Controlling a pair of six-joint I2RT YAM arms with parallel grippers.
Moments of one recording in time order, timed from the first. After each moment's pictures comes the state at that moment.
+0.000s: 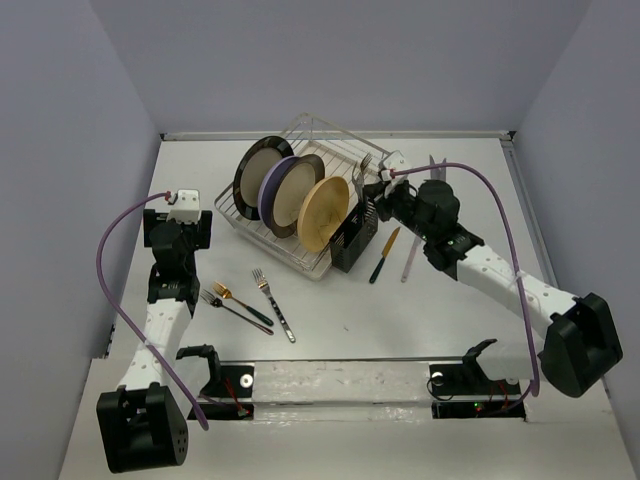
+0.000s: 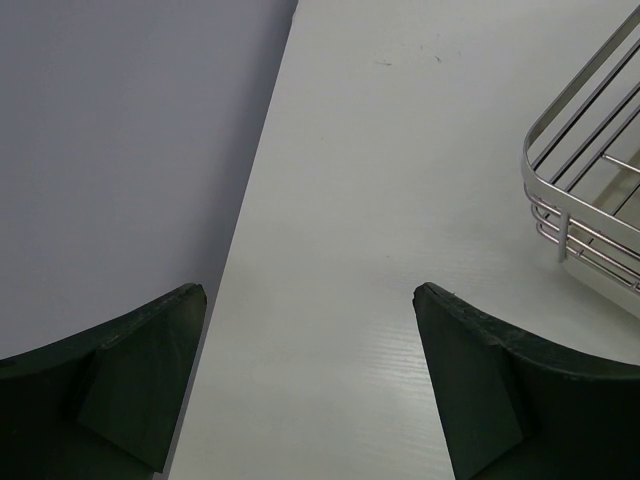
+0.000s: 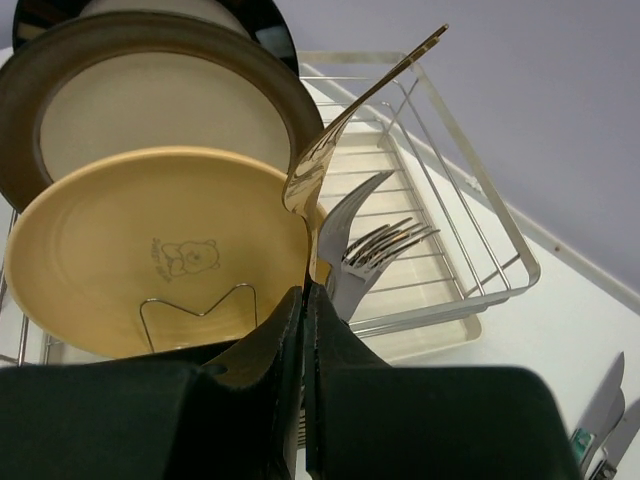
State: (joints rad) left arm 0.09 0.88 0.46 0.19 -0.21 0.32; right arm 0.57 1.27 0.89 0.33 -0.11 -0.19
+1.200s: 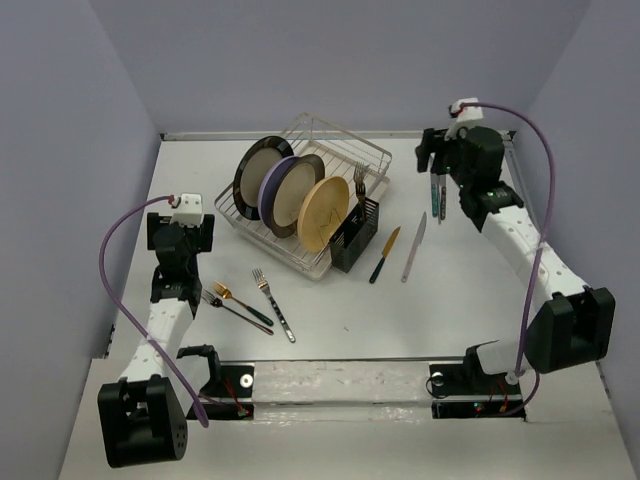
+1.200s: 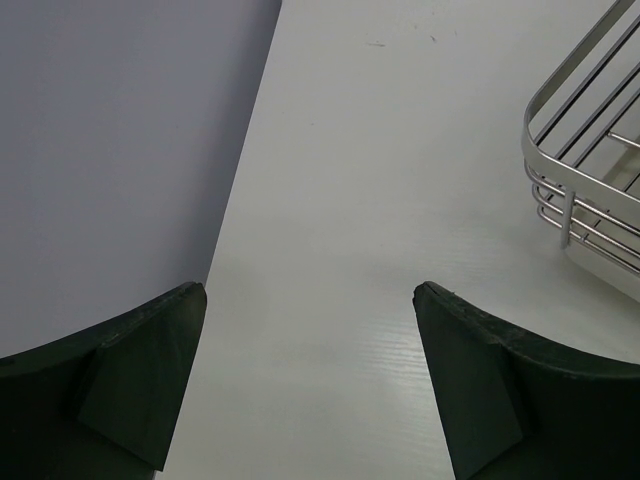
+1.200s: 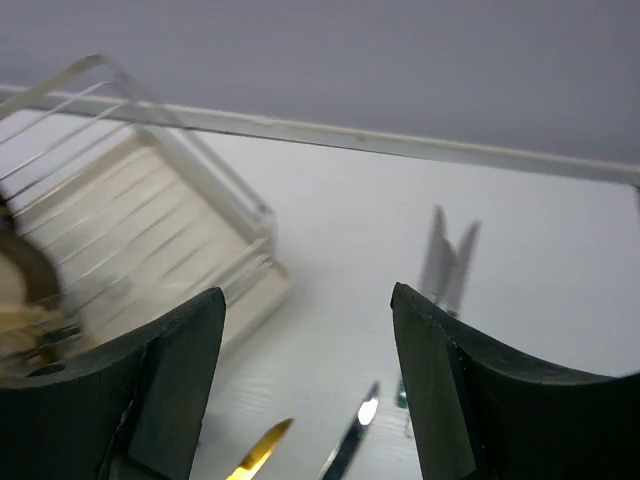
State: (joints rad) left arm 0.09 0.90 0.42 0.25 -0.20 0.32; right arm 0.26 1.38 1.20 -0.01 0.03 0.03
